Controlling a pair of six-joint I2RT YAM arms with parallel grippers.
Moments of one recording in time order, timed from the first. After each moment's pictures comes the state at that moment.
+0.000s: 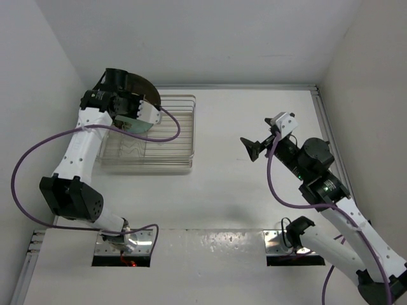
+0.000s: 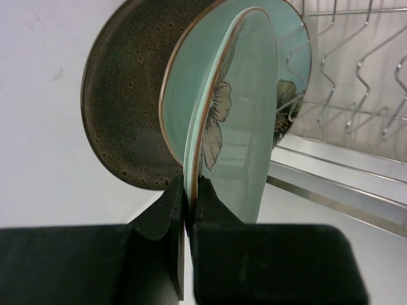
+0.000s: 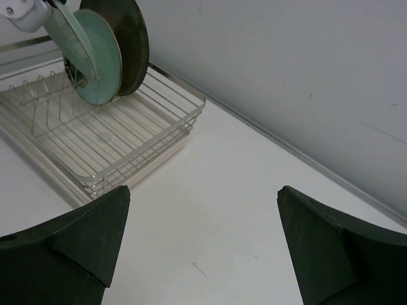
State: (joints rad) left arm -0.11 1.51 1.65 -0.97 0.04 1.70; right arm 0.52 0.73 0.77 -0.04 -0.10 -0.22
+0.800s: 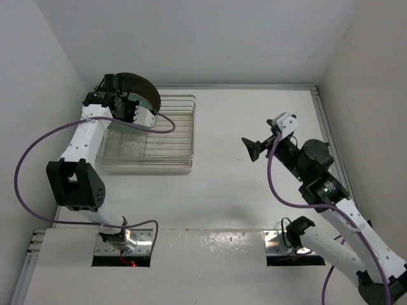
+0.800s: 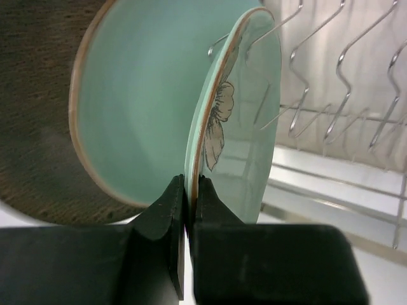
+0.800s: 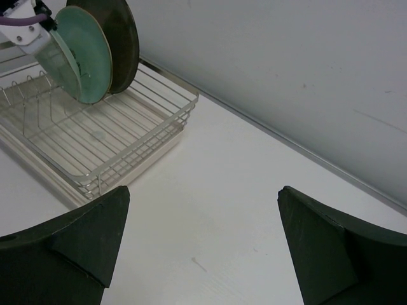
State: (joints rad) left arm -0.03 1.59 1.57 -0.90 0.07 1.76; right arm 0.52 0.70 0.75 -0.04 -0.06 -0.20
